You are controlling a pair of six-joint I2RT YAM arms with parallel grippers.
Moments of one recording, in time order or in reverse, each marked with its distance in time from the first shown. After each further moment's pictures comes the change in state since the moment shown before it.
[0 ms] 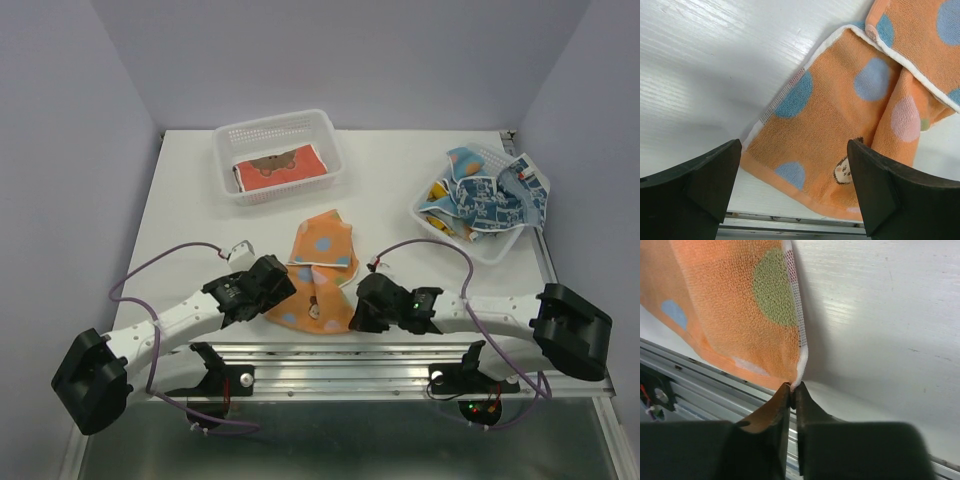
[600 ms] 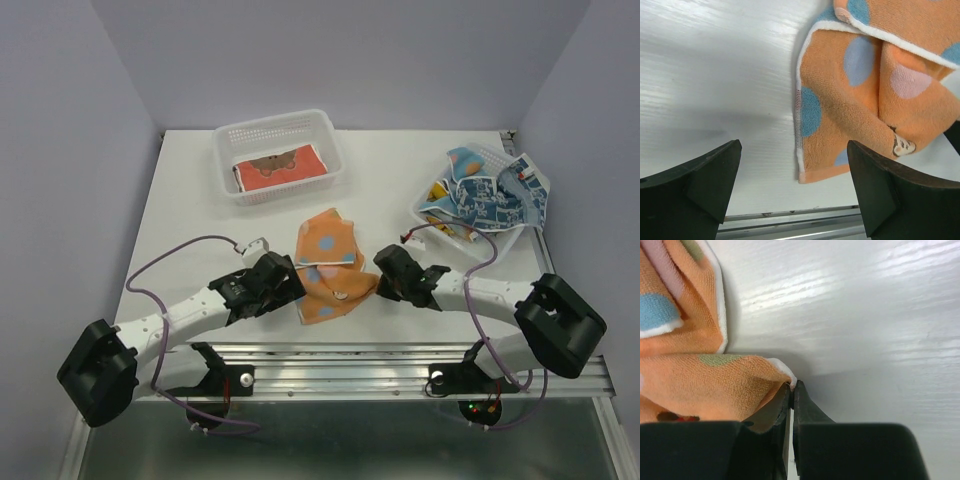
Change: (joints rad) left arm 0.004 0.059 -0.006 0.126 0.118 0.119; right arm -0.269 0.082 0.016 0.003 0.225 -0.080
